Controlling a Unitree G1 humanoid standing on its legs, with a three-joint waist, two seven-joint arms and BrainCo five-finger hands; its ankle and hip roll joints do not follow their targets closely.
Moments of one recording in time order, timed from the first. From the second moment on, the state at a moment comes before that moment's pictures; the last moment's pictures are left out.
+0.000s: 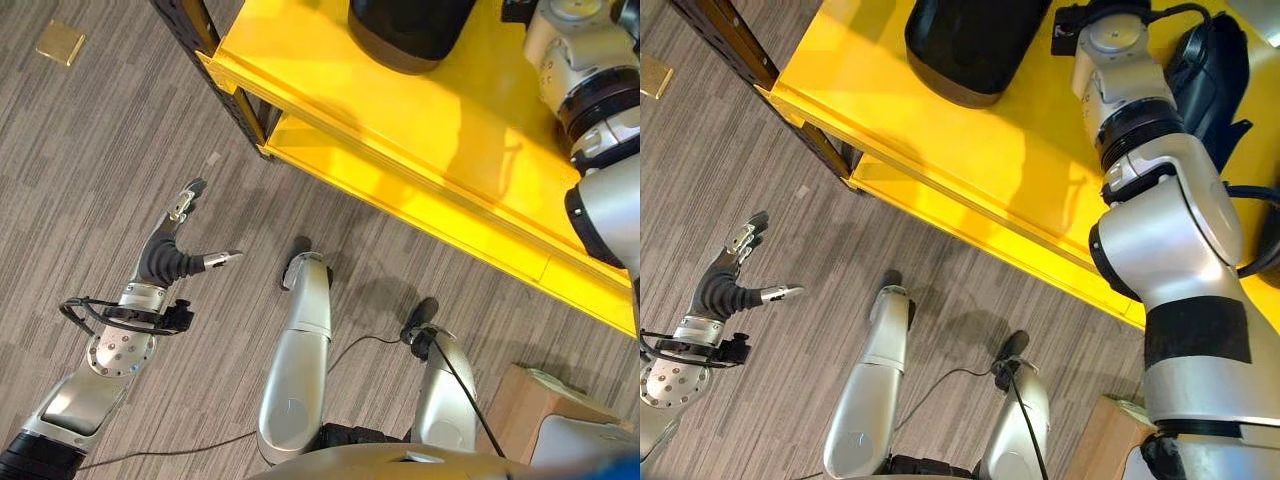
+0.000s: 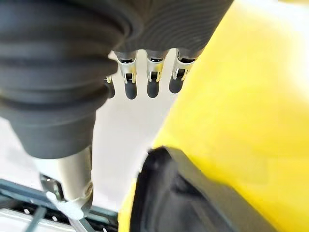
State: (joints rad) left arm 0.25 0.93 -0.04 -0.23 -0.29 -0.26 0.28; right arm -1.69 -0.55 0.71 1.27 0.80 -0.11 -0.35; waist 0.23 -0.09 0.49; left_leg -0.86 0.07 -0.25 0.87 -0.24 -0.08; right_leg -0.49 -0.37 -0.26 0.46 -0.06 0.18
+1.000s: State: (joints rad) left arm 0.23 0.91 -0.06 -0.18 -0.33 -0.20 0.19; right arm -1.28 -0.57 0.59 0.44 0.88 -0.17 -0.23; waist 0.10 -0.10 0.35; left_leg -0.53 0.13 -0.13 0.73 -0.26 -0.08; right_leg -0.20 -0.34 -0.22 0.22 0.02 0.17
